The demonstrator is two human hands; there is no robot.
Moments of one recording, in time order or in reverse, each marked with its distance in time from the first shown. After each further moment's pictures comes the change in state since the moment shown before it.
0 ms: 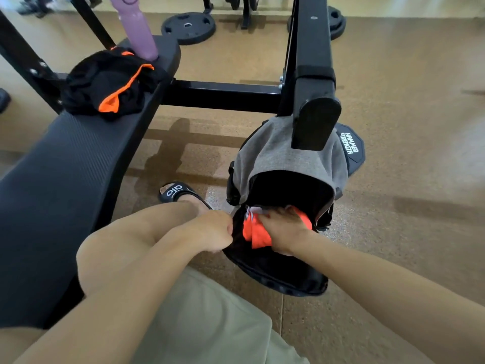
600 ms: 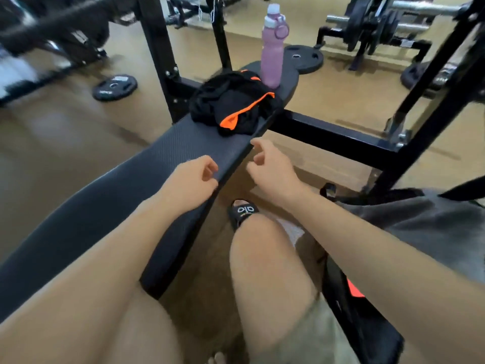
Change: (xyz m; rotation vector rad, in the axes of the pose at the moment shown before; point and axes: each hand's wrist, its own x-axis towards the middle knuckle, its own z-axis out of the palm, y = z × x) left_hand -0.063 -0.216 -0.101 -0.468 0.839 -0.203; right_hand 0.155 -0.184 -0.200 0.836 0.405 -0.210
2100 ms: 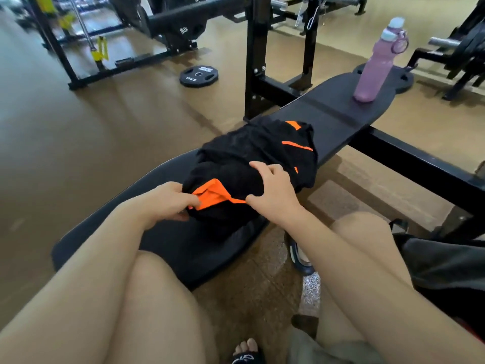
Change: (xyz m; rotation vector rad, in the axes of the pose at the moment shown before) left_hand -0.121 -0.171 -0.065 -0.569 -0.041 -0.609; right_hand -0.029 -0.057 0.152 -0.249 -0.270 -0.242
